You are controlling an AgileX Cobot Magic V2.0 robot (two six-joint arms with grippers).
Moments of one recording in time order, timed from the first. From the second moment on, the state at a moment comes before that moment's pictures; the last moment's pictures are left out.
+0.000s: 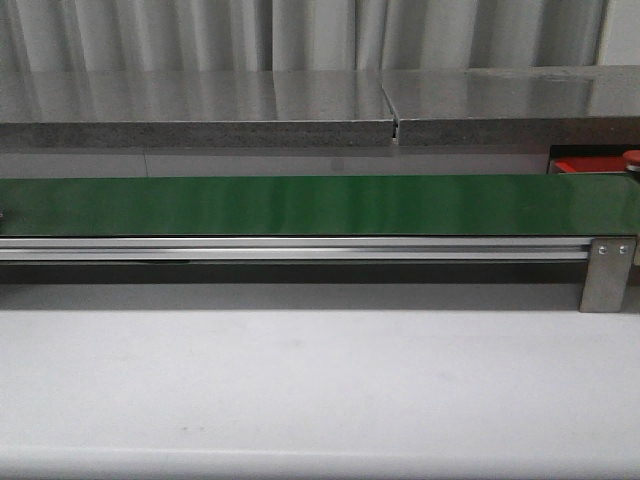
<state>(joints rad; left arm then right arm) 0.52 2.21 -1.86 -0.18 0.98 -0.01 -0.10 0.60 -0.58 0.47 0.49 -0.45</state>
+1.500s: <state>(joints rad) 0.52 1.83 -1.65 -0.18 0.89 0.00 -0.10 0.60 -0.58 0.47 0.49 -0.45</state>
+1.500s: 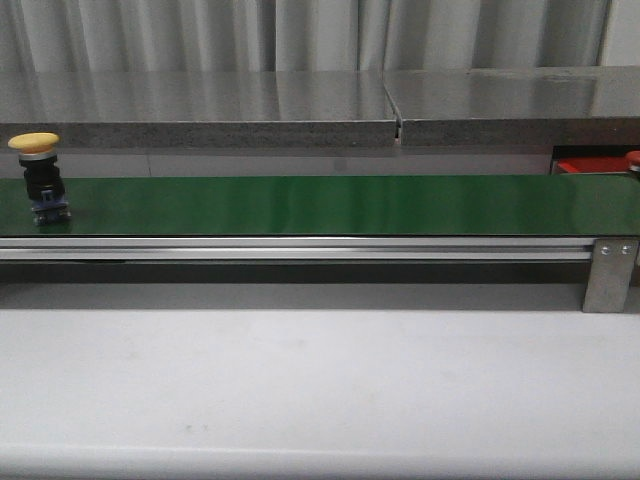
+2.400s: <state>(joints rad) 0.31 1.79 -1.50 -0.31 0.84 0.10 -0.10 0.60 -0.58 0.47 0.49 -0.45</state>
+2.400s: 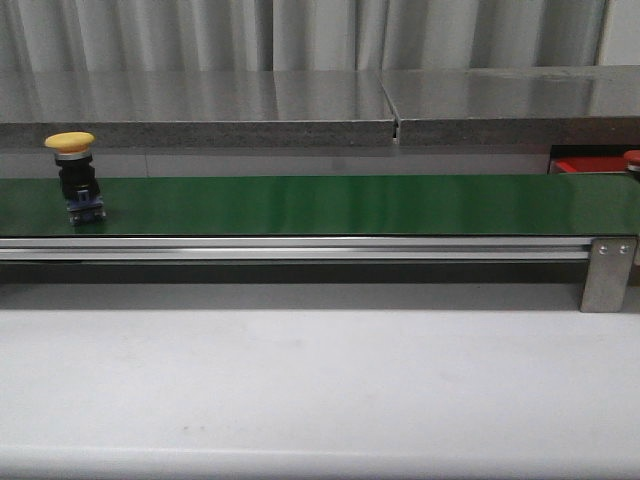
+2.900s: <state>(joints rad) 0.31 1.84 -1.50 -0.30 0.88 0.12 -0.10 0.60 -0.58 0.47 0.49 -0.45</state>
